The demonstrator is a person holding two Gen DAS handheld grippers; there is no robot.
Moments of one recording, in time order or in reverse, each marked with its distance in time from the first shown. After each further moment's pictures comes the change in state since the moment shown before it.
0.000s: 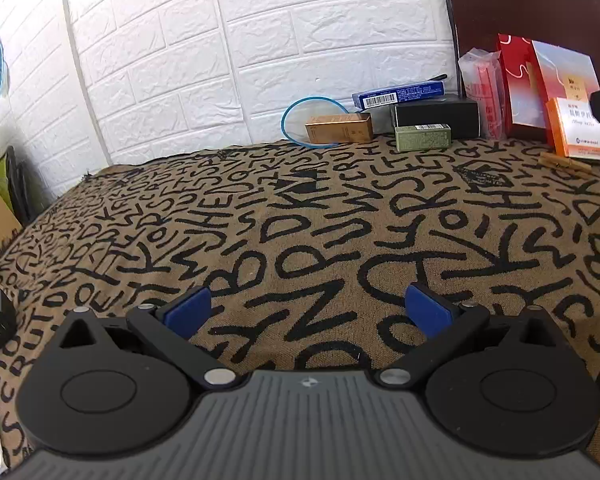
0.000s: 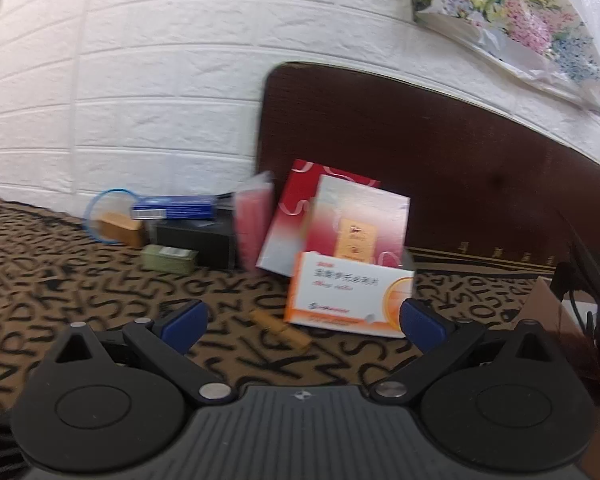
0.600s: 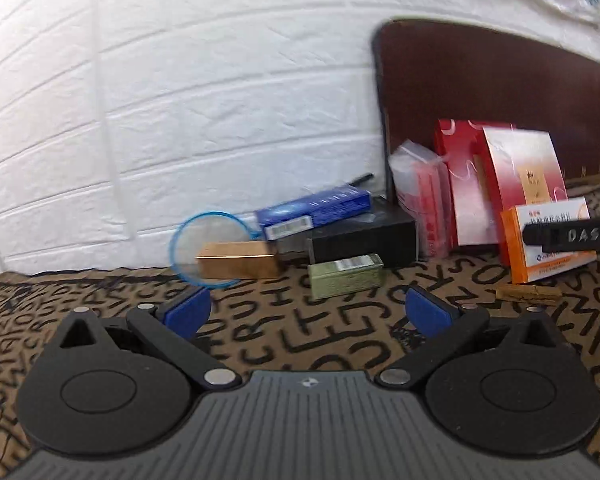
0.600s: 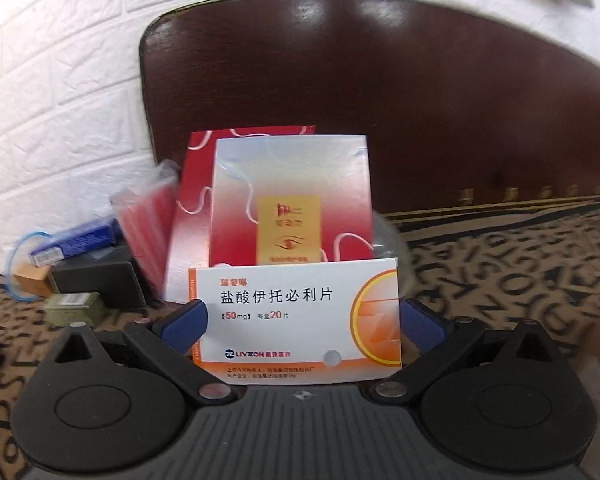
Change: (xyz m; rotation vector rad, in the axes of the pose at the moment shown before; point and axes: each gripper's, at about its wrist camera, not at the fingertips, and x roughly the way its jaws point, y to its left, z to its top) left arm 0.071 -0.041 0.081 0.106 -0.181 -0.256; right arm 0.106 -0.055 -0.009 0.237 0.048 0.044
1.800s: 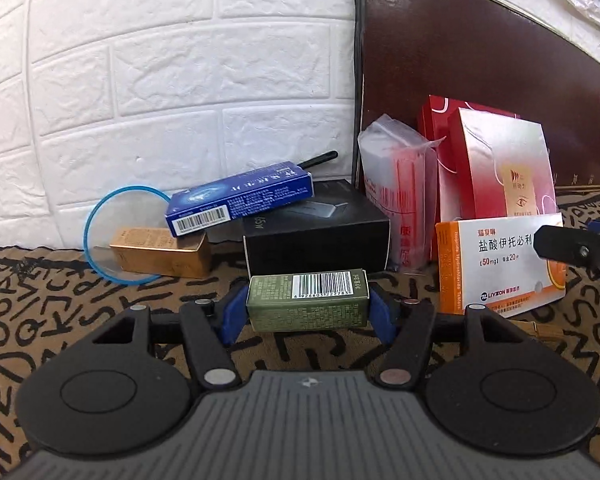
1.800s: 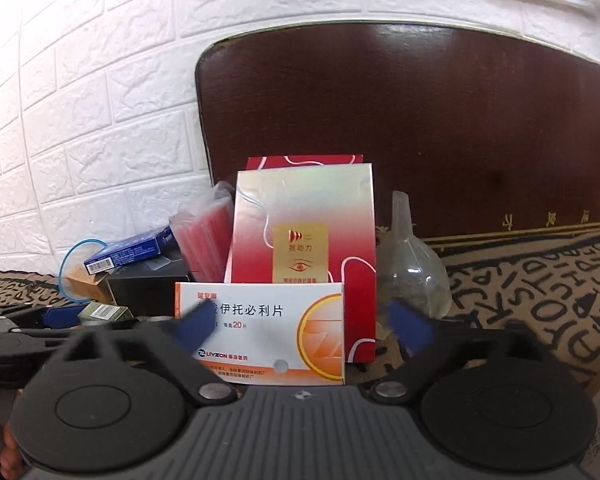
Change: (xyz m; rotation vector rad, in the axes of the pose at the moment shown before) left arm 0.020 -0.032 -0.010 -0.089 0.070 -0.101; right arm -0.018 0.001 0.011 -0.029 -0.034 0.126
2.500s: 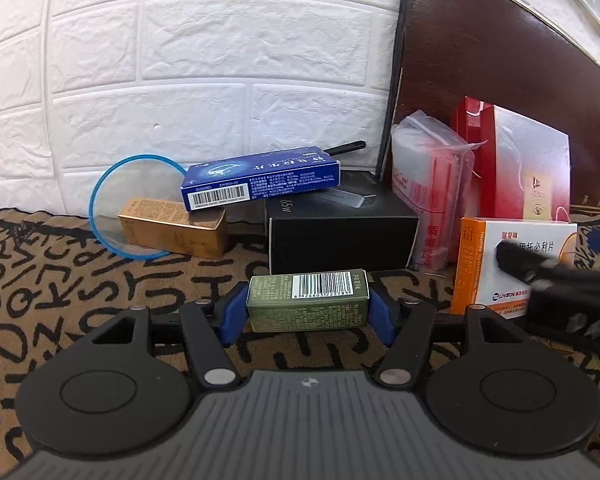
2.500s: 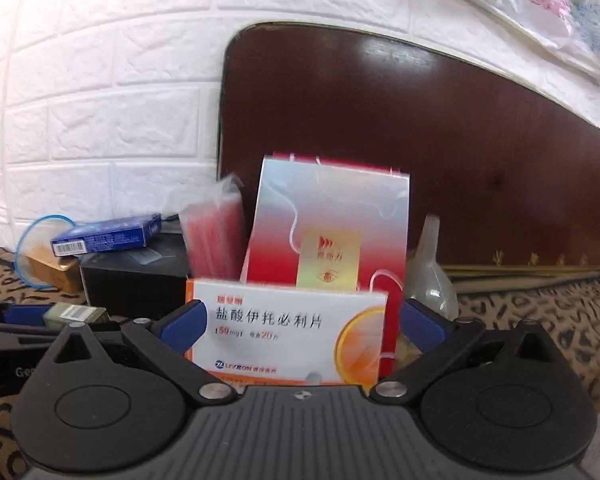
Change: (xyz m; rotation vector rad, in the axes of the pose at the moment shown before) left arm 0.019 0.006 0.010 -0.110 0.040 -0.023; right arm 0.027 0.054 -0.001 -0.147 -0.028 -0.138
